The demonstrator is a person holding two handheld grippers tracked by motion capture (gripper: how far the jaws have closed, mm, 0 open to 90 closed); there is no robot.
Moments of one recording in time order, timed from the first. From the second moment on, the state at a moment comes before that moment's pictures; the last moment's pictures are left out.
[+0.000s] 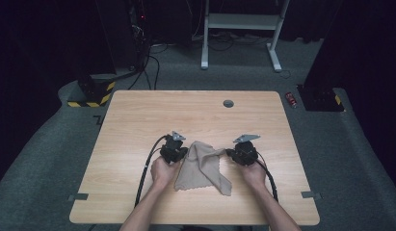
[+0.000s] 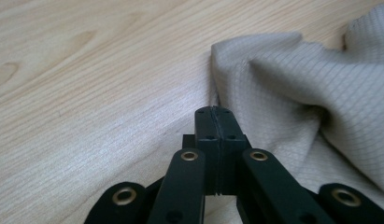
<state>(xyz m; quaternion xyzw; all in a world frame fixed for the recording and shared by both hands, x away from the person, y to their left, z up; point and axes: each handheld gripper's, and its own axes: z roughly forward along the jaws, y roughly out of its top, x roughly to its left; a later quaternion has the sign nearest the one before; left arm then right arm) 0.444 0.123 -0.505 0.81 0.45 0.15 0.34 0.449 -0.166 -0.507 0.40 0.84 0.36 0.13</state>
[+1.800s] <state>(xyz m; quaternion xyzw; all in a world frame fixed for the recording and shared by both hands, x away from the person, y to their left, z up) 0.489 0.126 -0.508 0.80 0.49 0.18 0.29 0.467 -0.157 -0.512 0.42 0.84 0.31 0.17</state>
